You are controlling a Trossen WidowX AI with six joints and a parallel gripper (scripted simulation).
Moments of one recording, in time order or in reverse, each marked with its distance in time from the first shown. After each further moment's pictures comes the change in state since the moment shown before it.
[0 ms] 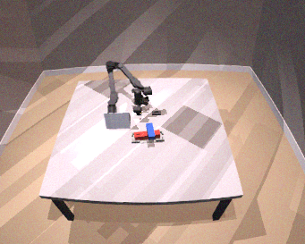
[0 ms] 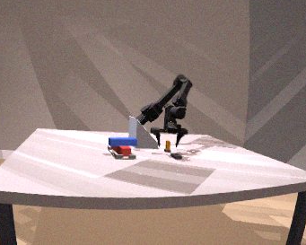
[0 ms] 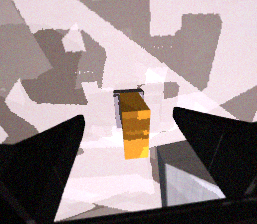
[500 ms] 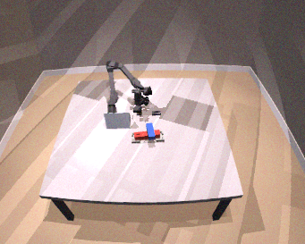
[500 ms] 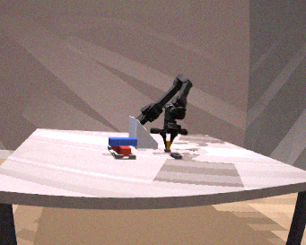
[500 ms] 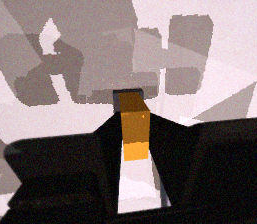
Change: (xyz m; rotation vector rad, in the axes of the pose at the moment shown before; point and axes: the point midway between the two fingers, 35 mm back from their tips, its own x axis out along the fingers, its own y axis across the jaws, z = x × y) arm 0.002 -0.001 -0.001 0.004 0.003 0.000
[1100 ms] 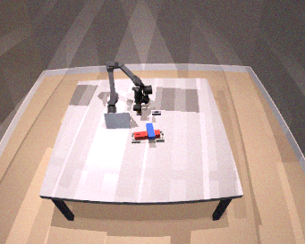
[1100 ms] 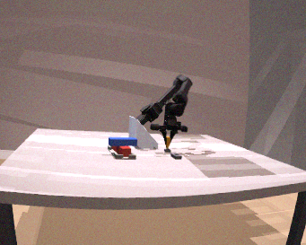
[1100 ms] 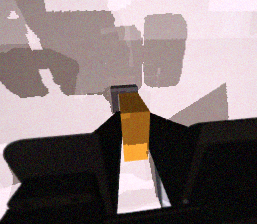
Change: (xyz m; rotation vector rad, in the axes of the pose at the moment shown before) arm -0.018 -0.002 0.000 0.006 0.018 -0.013
